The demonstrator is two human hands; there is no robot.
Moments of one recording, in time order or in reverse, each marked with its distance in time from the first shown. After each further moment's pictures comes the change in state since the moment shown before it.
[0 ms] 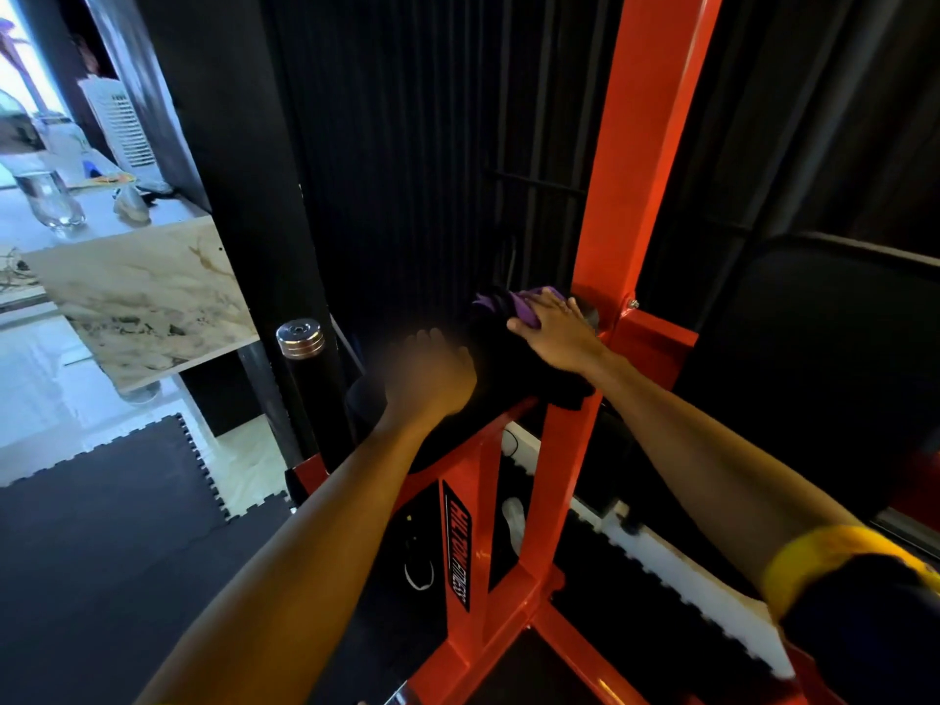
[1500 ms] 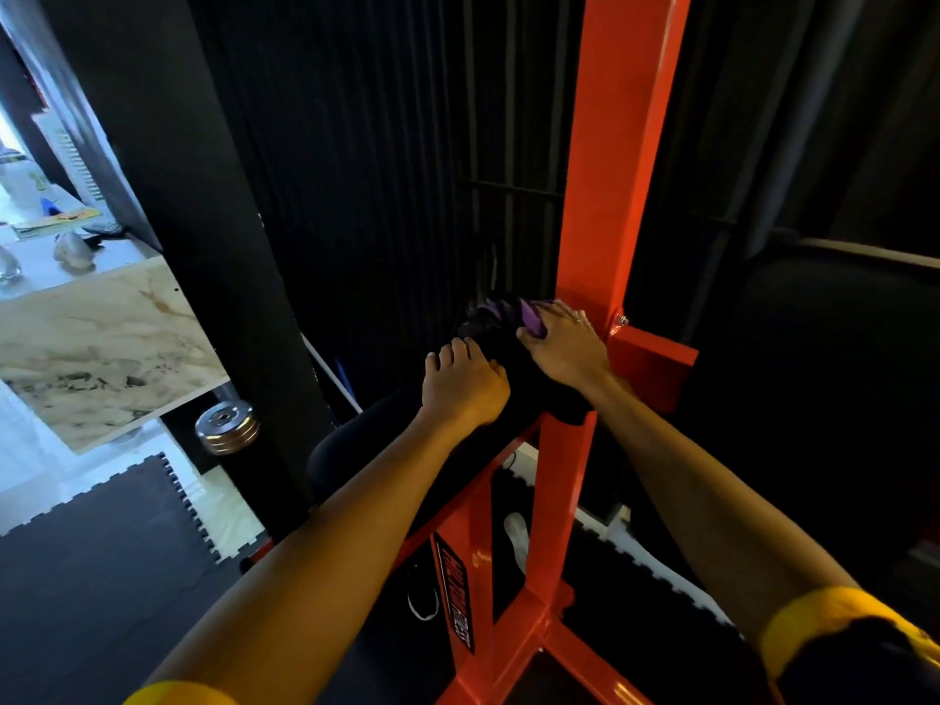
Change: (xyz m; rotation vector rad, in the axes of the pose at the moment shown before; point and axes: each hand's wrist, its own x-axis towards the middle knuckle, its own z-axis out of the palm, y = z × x) left_hand 0.064 0.062 0.013 0.041 -0.107 0.192; right_hand 0.025 0.037 -0.005 0.062 0.199 0.128
